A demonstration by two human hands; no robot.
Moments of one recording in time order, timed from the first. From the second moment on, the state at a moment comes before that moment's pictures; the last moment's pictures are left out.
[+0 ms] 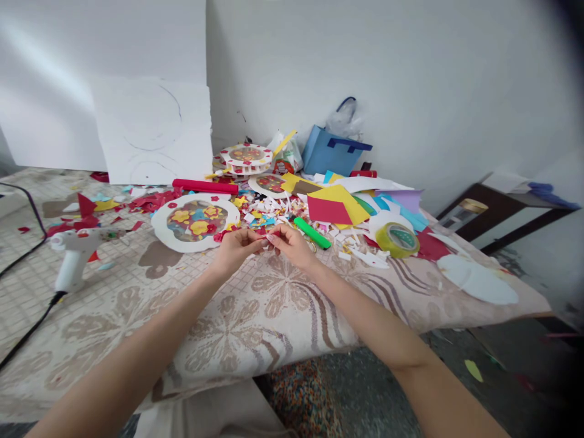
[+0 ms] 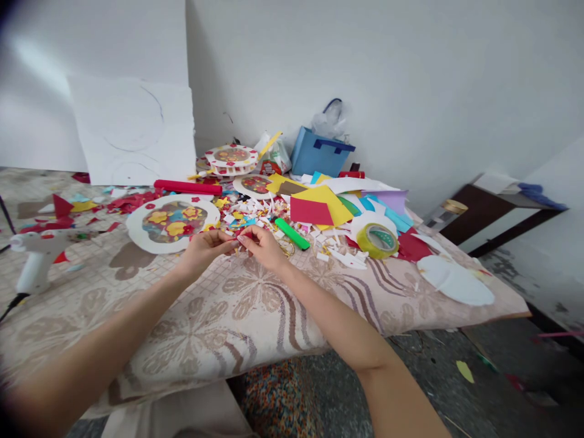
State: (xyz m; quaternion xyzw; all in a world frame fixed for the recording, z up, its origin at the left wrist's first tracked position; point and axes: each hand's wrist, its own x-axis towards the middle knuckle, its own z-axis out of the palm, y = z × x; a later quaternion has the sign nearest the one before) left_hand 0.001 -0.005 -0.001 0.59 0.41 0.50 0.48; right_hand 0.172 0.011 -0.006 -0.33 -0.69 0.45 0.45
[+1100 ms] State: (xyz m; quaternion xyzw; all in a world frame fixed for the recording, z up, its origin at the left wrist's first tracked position) left_hand 0.001 -0.008 0.003 0.57 0.43 0.50 0.50; right_hand 0.170 0.010 -0.007 -0.35 -0.62 0.56 0.43
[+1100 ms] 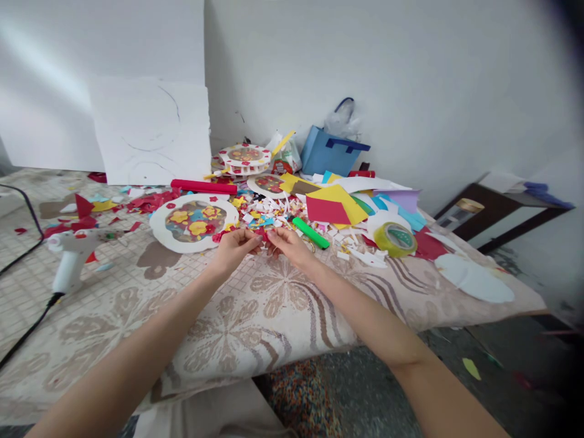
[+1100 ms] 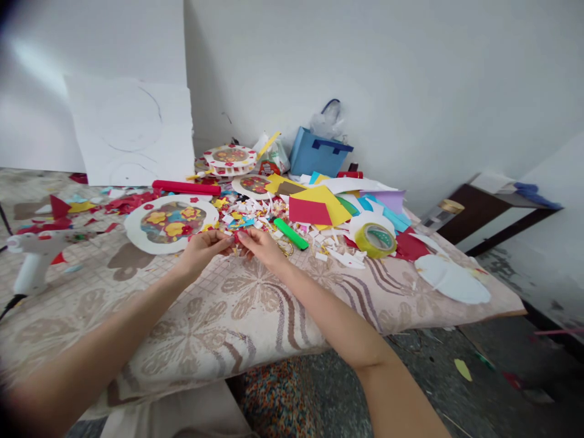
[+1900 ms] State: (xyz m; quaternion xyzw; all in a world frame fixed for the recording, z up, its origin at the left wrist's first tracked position) left_hand -0.002 -0.003 -0.001 0.58 0.45 0.45 0.51; right_hand 0.172 0.010 -0.007 -0.35 -0.67 0.54 0.39
